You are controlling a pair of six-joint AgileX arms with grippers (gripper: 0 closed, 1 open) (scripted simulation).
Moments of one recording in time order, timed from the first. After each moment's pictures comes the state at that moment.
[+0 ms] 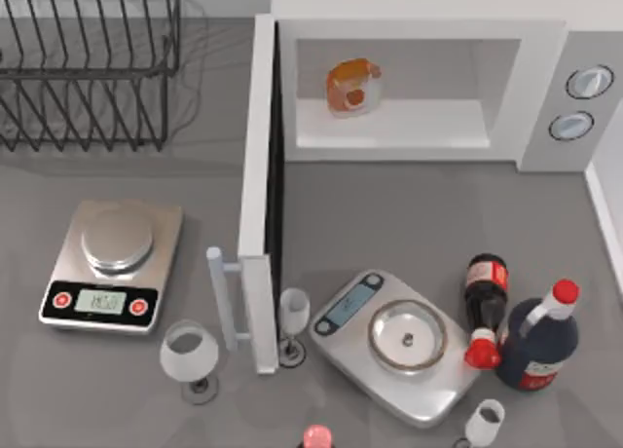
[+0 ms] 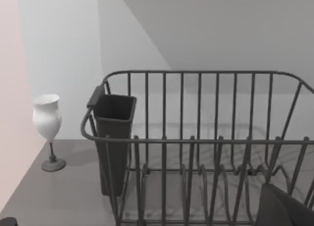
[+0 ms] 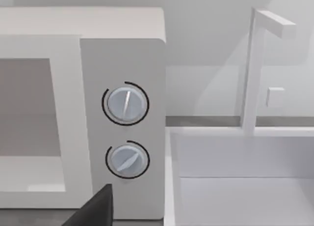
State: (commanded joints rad) left arm 0.59 0.20 0.21 -0.01 0.59 0.01; right arm 0.00 0.00 0.00 0.00 0.00 0.00
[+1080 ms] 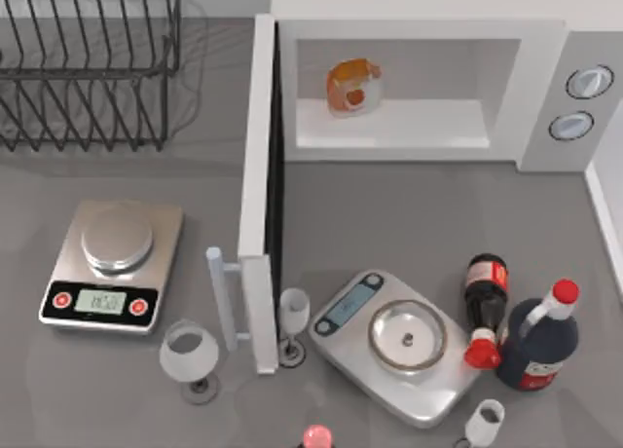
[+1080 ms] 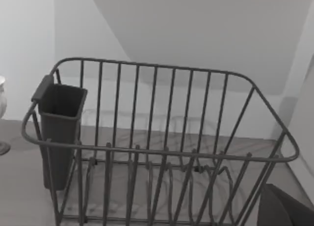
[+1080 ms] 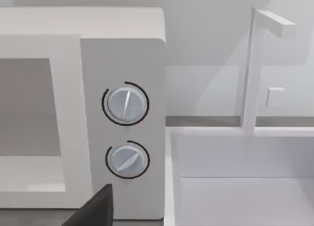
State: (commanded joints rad) left arm 0.36 0.38 0.41 -0.12 0.43 -0.07; right arm 0.00 0.00 0.00 0.00 0.00 0.00
